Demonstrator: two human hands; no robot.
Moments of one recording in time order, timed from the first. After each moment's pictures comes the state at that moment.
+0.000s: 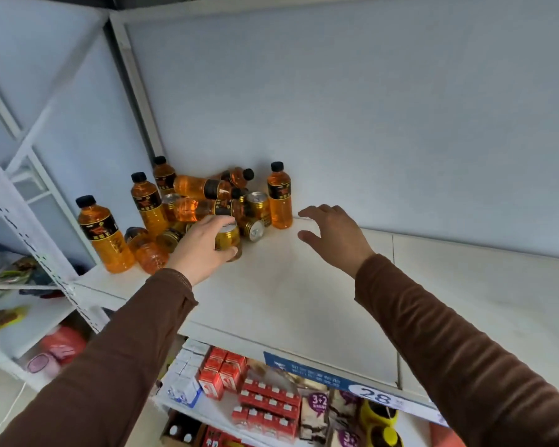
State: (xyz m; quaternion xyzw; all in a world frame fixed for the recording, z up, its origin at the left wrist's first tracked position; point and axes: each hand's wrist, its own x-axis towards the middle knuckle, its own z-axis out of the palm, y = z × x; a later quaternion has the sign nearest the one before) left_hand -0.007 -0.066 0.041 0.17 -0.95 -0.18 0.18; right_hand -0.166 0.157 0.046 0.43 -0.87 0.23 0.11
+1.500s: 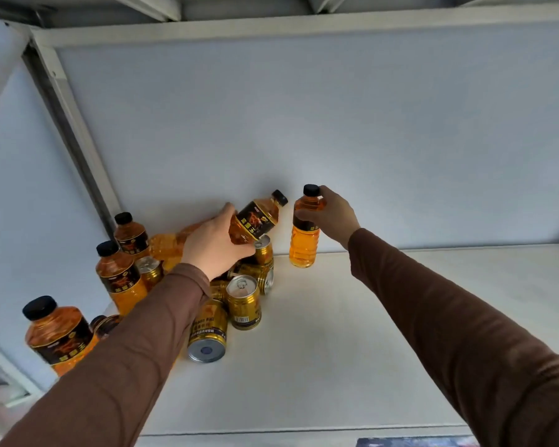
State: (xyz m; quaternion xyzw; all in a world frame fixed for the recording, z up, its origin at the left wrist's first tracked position) left_hand -0.129 -0.207 0.077 0.04 -0.96 -0.17 0.23; right_hand -0.268 0.018 0.070 0.18 -0.85 0.48 0.08
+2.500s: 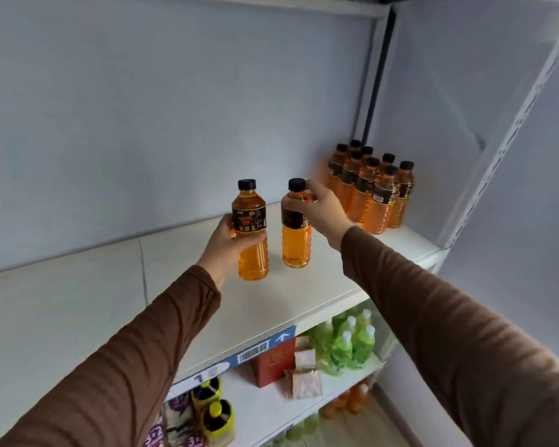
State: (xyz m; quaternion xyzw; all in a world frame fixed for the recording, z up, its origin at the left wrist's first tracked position) left_hand -0.195 0.356 0.011 -0.10 -0.71 -0.69 -0.05; right_hand -0.187 0.566 0.064 -0.01 -0.81 0.57 0.15
